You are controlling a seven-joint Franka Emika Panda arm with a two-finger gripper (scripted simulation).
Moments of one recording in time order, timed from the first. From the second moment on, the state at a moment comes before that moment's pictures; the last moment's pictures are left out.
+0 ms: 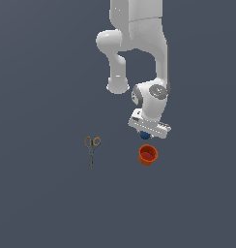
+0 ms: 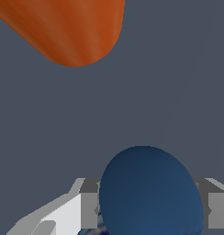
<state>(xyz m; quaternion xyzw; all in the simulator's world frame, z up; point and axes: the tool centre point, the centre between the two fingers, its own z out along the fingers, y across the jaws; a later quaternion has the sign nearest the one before) -0.084 0.151 0.032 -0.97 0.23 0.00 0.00</state>
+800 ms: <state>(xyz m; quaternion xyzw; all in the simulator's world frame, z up) -0.089 0.108 0.076 -0.97 0.23 0.00 0.00</state>
